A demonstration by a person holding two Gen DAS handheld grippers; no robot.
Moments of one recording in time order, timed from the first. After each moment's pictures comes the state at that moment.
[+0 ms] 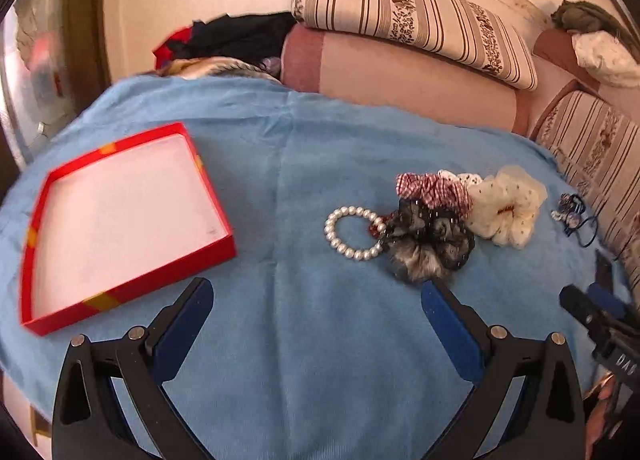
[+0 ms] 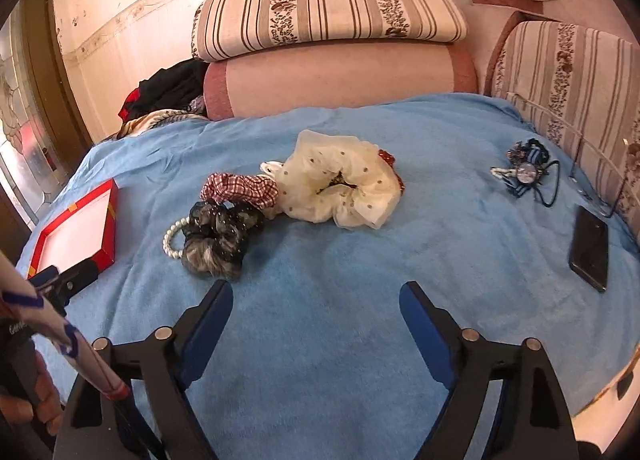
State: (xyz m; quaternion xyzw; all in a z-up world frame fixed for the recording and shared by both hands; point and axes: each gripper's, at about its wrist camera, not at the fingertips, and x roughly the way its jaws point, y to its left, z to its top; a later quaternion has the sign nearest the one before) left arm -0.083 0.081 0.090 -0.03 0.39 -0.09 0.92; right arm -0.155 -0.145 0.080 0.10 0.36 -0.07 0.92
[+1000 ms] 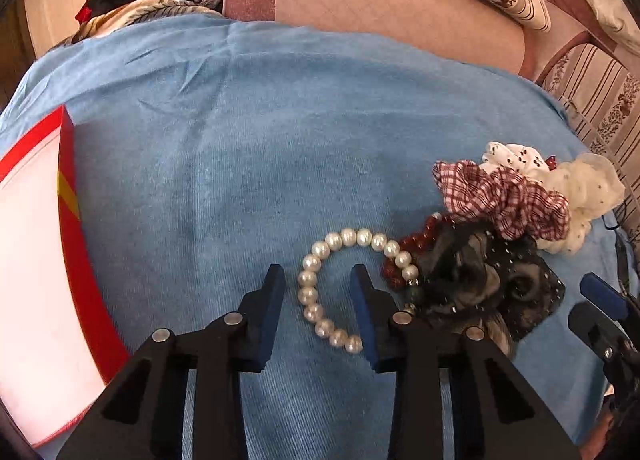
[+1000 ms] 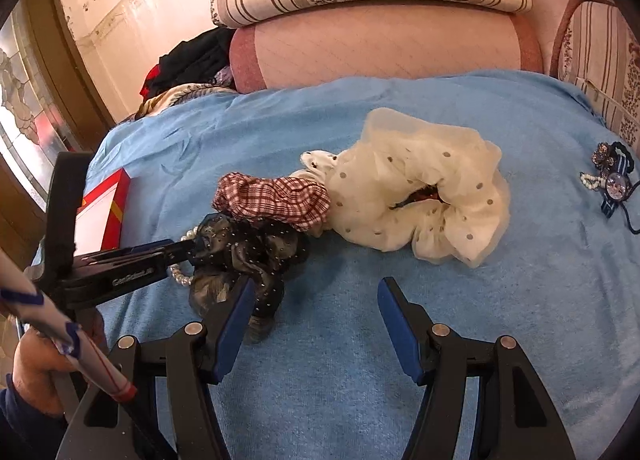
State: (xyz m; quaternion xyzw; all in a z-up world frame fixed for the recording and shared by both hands) left arm 0.052 0.042 0.014 0.01 0.49 -0.15 0.86; right arm -0.064 -0.132 0.046 0.11 0.40 0.01 0.91
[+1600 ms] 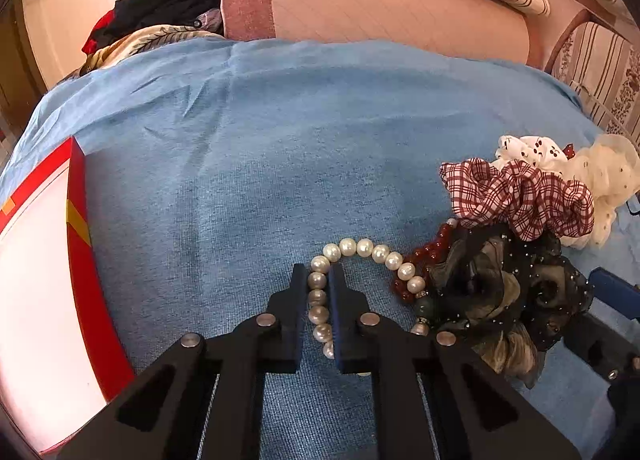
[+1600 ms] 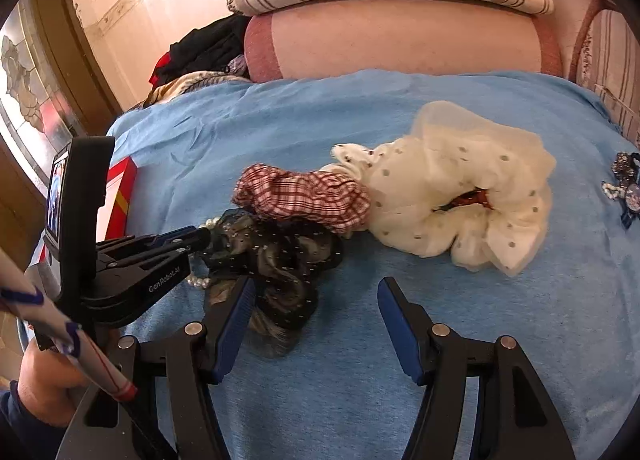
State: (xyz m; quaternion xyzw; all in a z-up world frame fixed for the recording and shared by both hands) left arm 0.048 0.029 0.012 0.06 0.46 -0.13 0.88; right arm -0.043 -0.112 0.037 0.10 0.42 0.02 0.90
